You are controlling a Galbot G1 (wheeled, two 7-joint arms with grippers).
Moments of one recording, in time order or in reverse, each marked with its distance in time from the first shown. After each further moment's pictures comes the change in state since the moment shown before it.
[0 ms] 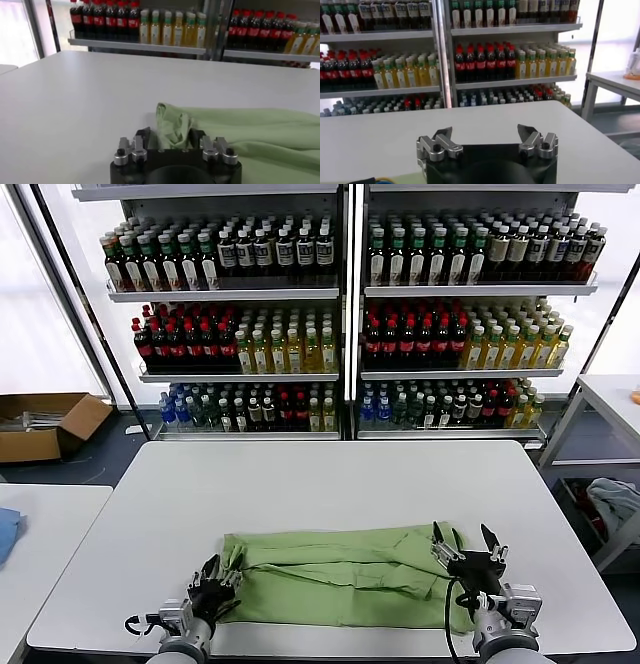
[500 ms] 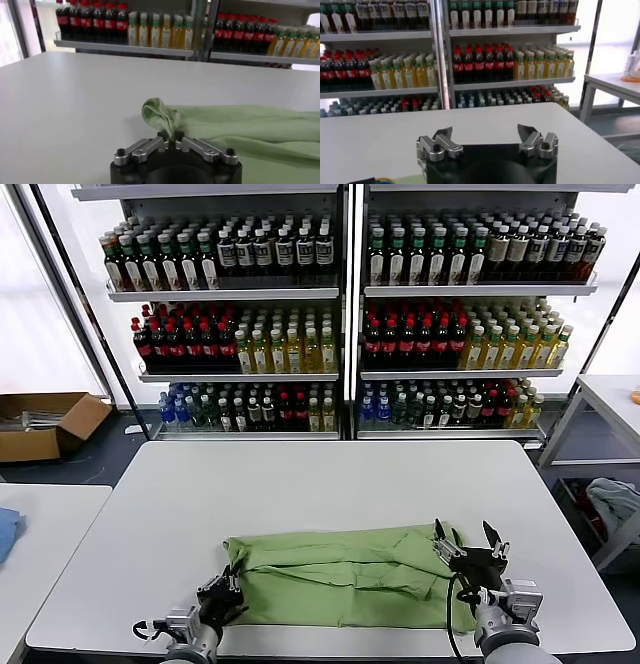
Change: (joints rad) left arm 0.022 -0.013 0.005 0.000 0.036 -0.055 0.052; right arm 0.023 -0.012 0.008 -0.022 0.008 0.000 0.002
